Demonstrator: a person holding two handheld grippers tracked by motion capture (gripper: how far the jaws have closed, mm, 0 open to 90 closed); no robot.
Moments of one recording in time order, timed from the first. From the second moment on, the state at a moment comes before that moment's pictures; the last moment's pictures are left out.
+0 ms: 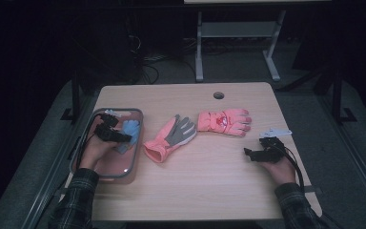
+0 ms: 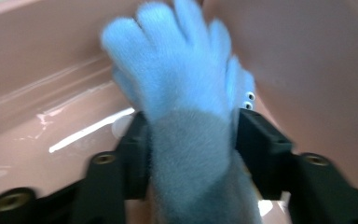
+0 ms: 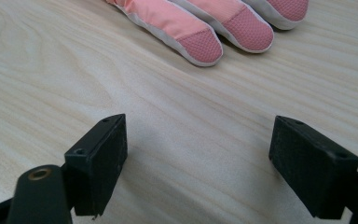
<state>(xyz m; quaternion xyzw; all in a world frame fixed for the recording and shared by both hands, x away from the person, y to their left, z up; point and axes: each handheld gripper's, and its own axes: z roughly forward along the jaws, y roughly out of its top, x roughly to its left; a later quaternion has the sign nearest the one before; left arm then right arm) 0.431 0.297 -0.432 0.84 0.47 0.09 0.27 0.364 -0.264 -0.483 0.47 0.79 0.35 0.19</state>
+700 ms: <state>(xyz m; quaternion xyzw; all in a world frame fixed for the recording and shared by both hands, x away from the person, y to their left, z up) 0.417 0.295 -0.392 0.82 0.46 0.12 0.32 0.364 -0.264 -0.483 0.47 0.79 0.35 0.19</state>
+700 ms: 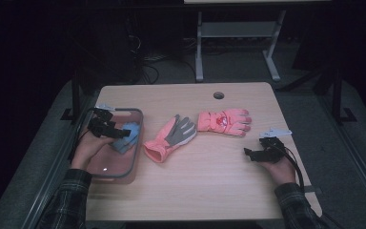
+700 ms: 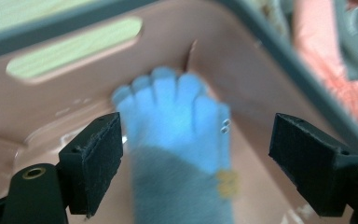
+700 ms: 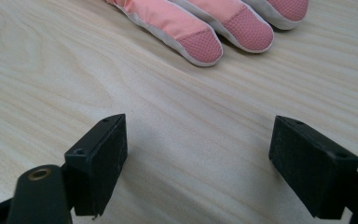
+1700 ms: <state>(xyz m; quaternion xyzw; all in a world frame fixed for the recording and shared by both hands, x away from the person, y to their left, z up) 0.376 0.185 -0.365 0.84 0.37 0.10 0.38 0.364 -0.264 -0.483 0.47 0.79 0.35 0.19</state>
